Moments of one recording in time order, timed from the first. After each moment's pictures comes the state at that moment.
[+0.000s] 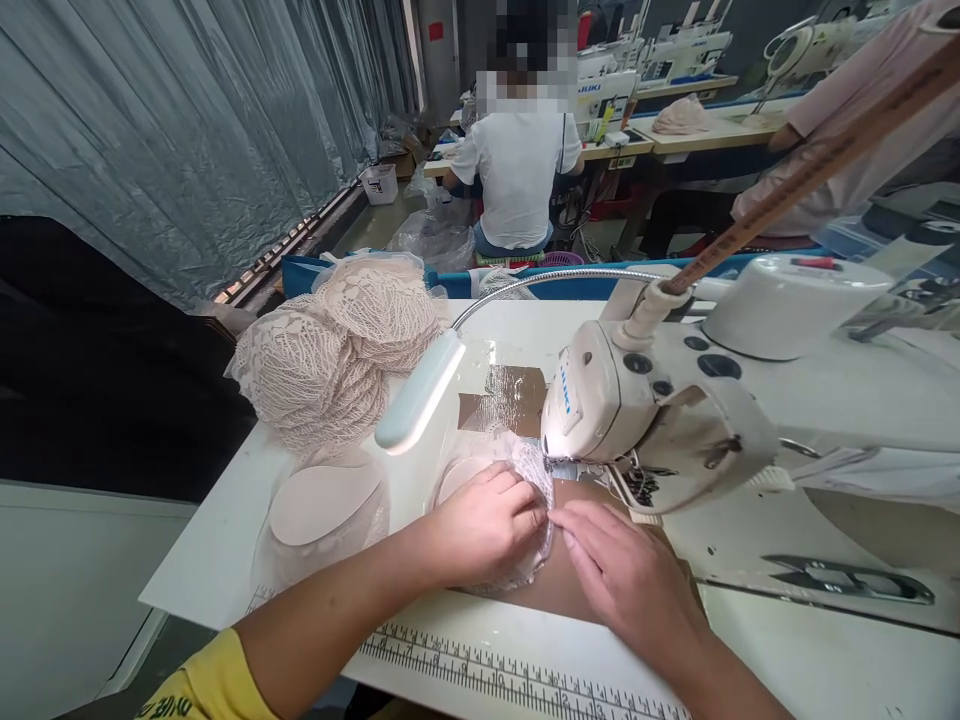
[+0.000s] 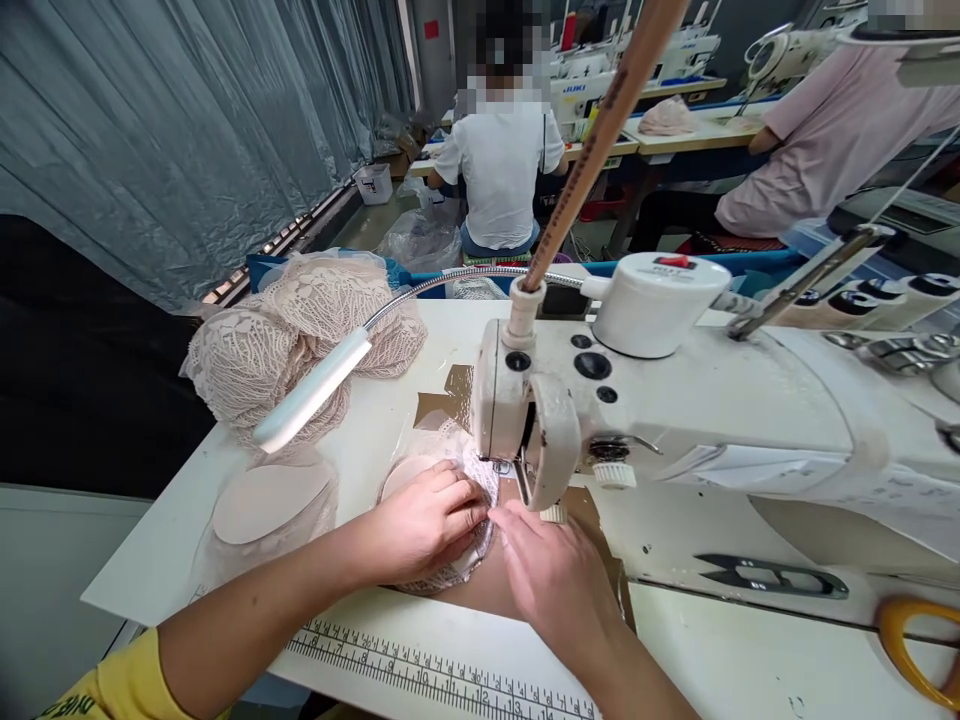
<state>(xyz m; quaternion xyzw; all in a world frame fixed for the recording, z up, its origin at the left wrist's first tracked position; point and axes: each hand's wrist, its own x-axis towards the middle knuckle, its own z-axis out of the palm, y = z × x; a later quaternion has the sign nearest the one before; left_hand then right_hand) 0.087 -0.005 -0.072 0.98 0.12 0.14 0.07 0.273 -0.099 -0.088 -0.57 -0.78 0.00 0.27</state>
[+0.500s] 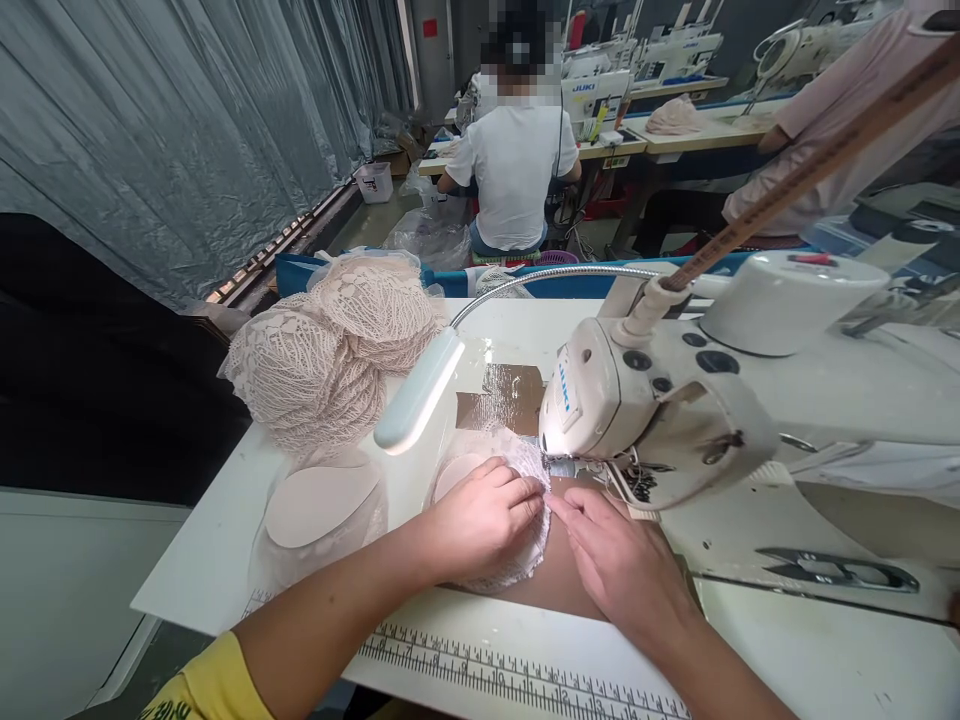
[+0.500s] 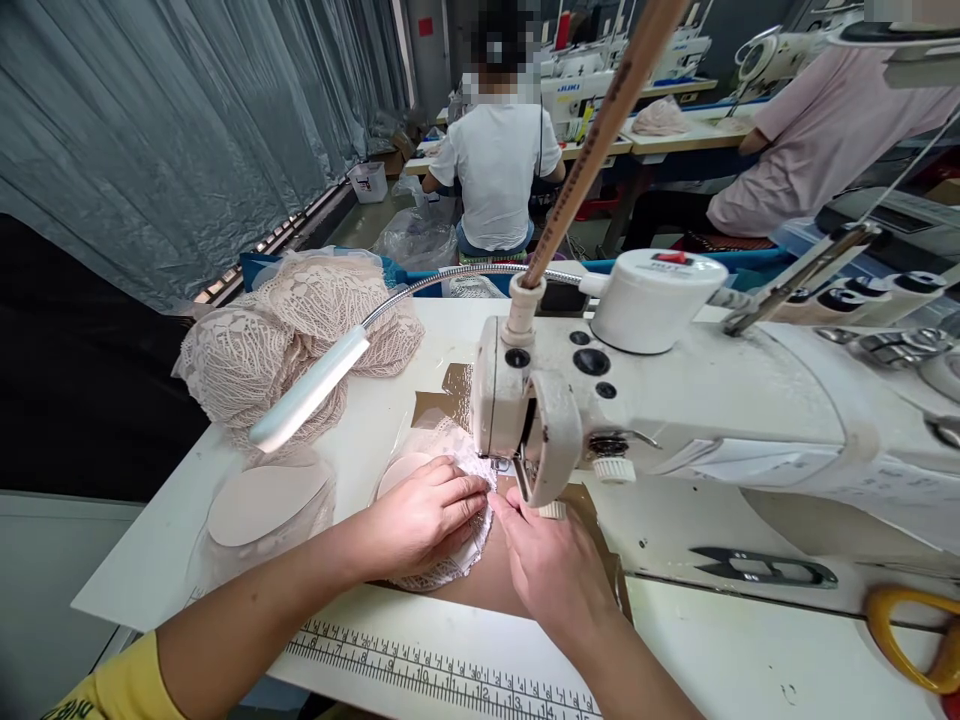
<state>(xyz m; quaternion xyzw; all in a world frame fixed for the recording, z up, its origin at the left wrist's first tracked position) 0.086 -0.003 -0.070 0.98 0.13 0.14 0.08 0.272 -0.093 -0.092 -0.59 -0.78 -0.05 0.22</state>
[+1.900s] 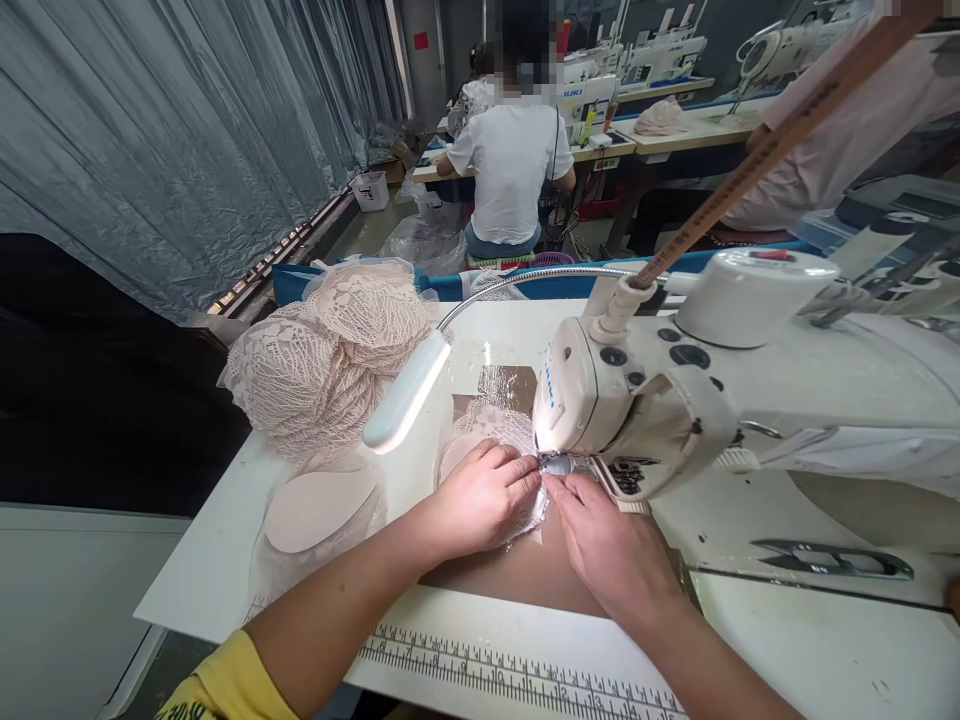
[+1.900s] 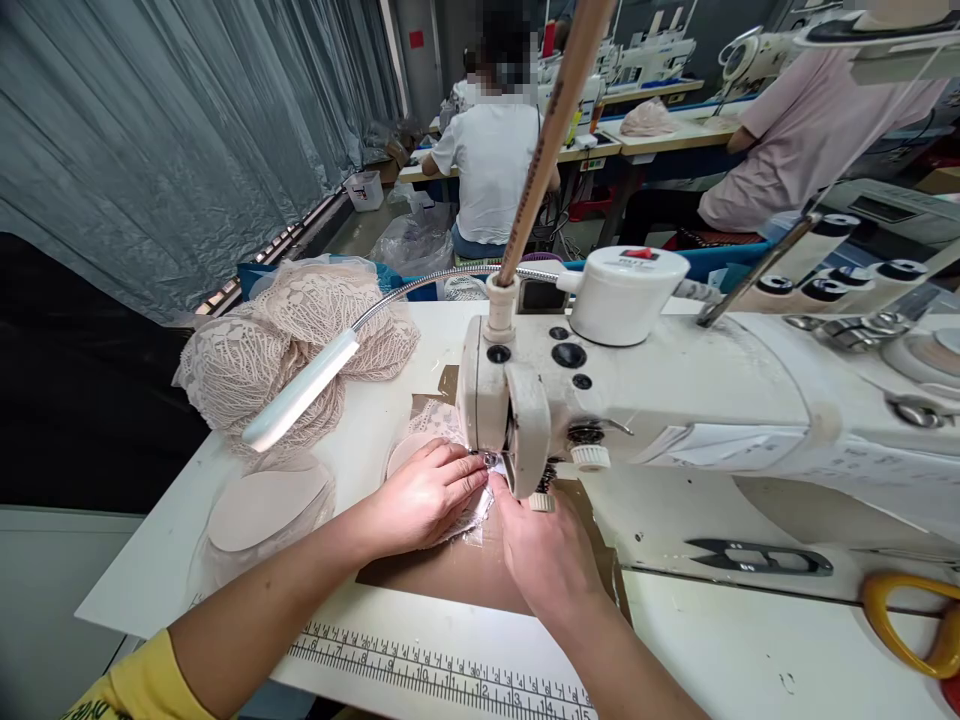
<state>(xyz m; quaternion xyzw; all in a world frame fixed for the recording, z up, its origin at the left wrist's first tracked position) 0.096 0.012 -0.073 0.98 0.14 0.16 0.04 0.263 -0.084 -0.092 -0.66 -0.73 -0.15 0.11</state>
